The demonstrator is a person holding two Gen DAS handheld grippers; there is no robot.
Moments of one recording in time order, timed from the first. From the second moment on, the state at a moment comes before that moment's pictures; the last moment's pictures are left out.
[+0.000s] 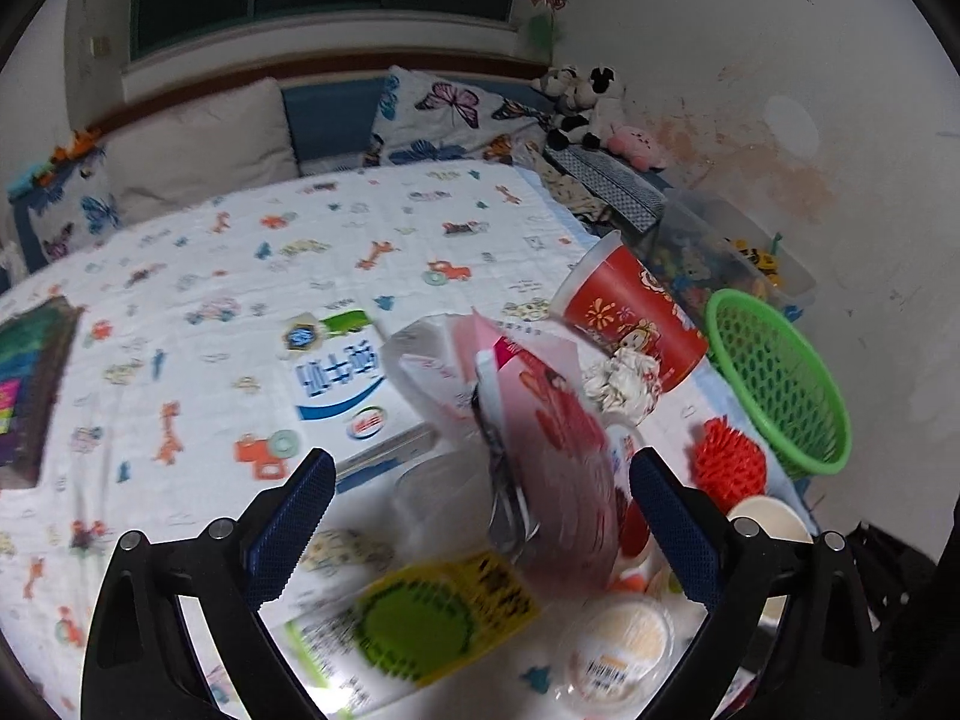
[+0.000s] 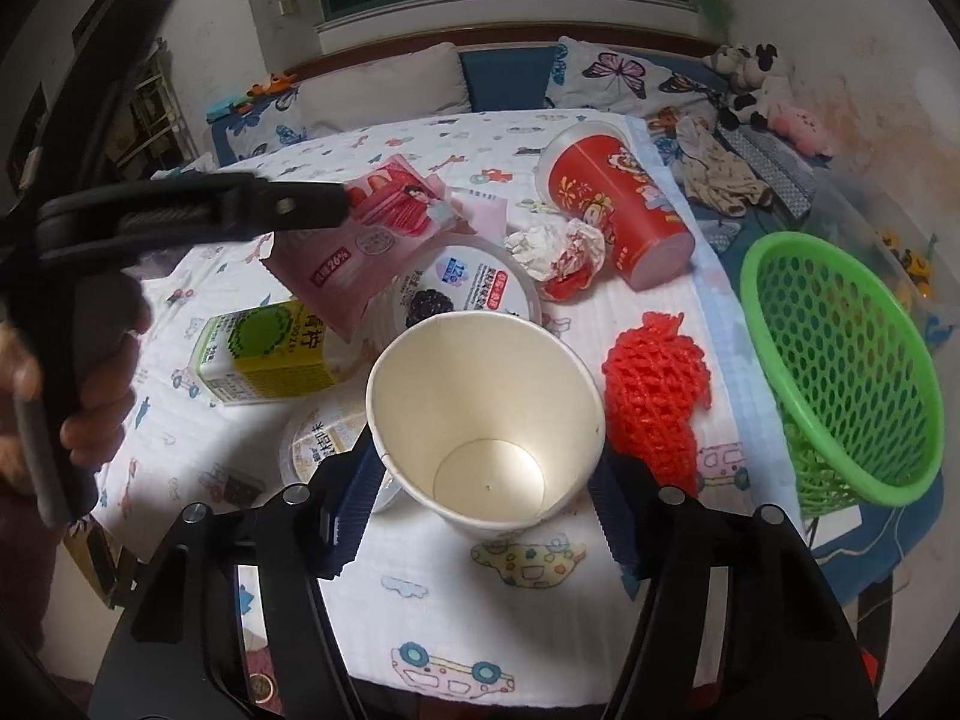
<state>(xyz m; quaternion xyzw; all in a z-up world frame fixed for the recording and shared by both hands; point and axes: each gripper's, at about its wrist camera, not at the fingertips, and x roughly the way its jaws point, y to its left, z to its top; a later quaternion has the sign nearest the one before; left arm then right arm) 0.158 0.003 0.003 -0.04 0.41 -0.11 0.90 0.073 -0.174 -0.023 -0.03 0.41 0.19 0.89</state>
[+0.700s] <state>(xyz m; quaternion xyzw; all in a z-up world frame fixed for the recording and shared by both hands) 0.175 -0.001 -0.003 -0.07 0.43 -0.17 0.89 0.081 -0.243 0.042 0.03 0.36 0.19 0.91</state>
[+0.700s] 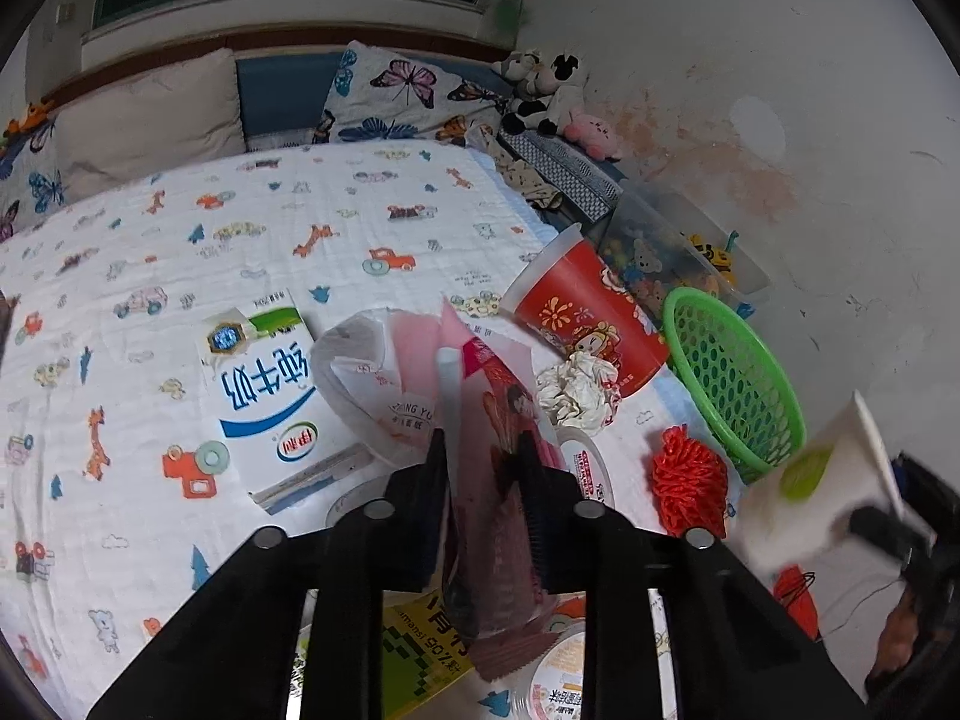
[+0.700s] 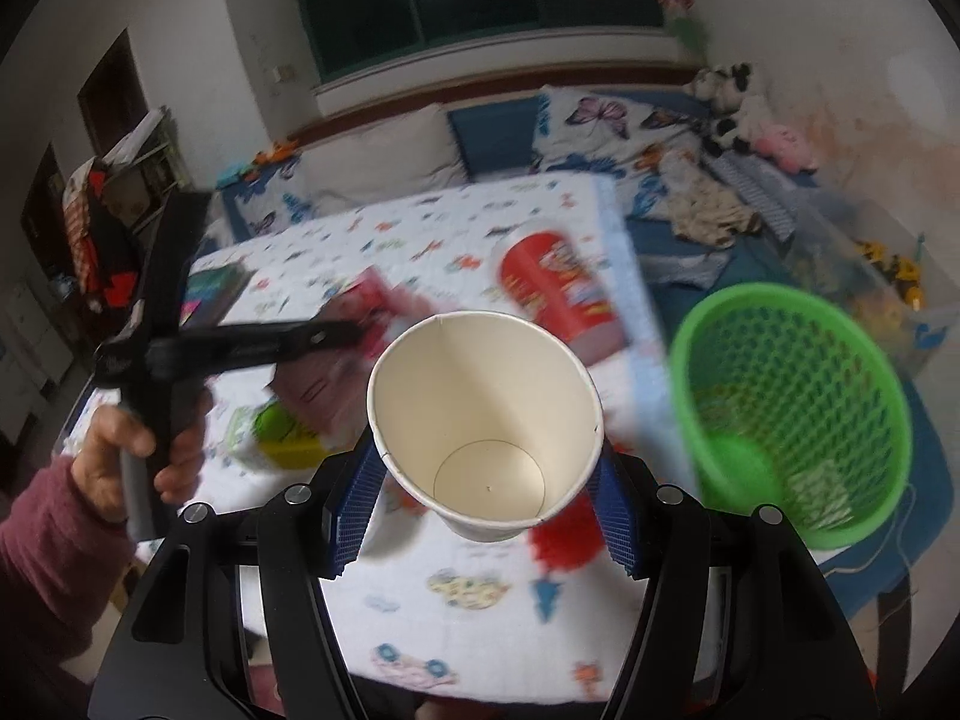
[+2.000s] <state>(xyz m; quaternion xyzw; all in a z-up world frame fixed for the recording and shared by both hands) 0.212 -0.191 0.046 -0.01 0.39 -0.30 0.87 0.134 -0.415 -0.030 0.06 0.40 -0.01 0.92</state>
